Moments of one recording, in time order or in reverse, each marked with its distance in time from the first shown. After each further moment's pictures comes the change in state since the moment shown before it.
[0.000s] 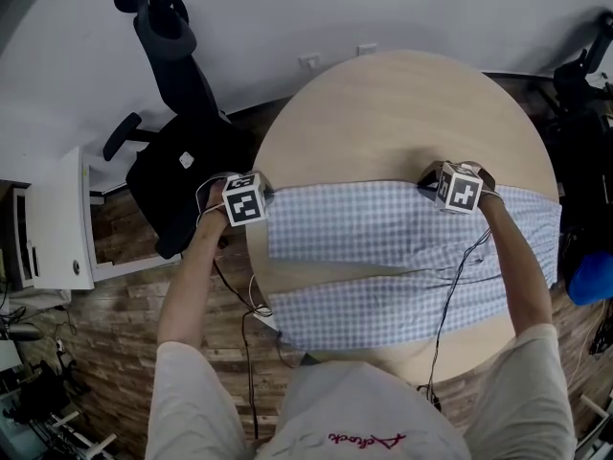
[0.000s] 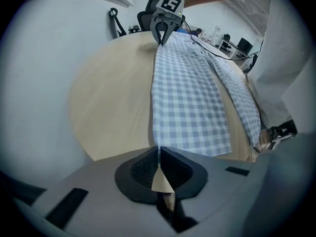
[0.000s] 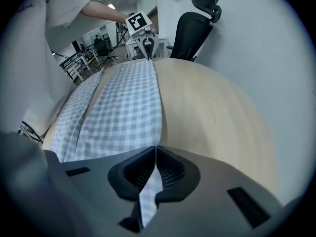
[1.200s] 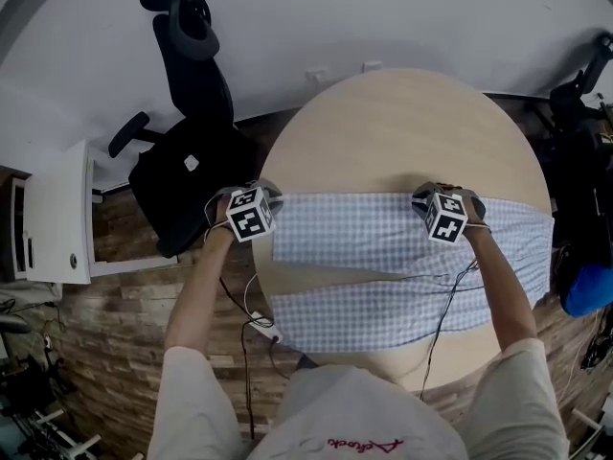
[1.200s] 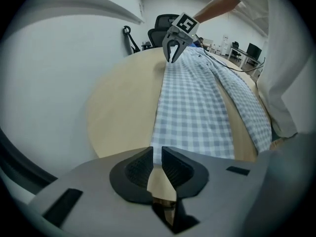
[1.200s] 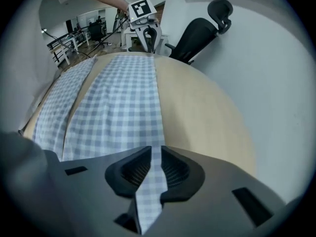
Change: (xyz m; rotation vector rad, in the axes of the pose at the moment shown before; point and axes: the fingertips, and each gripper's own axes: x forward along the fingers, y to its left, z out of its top) left arm -0.018 -0.007 0.010 -0.077 -0.157 0.163; right arm 0.005 0.016 0.014 -0.067 0.072 -0.206
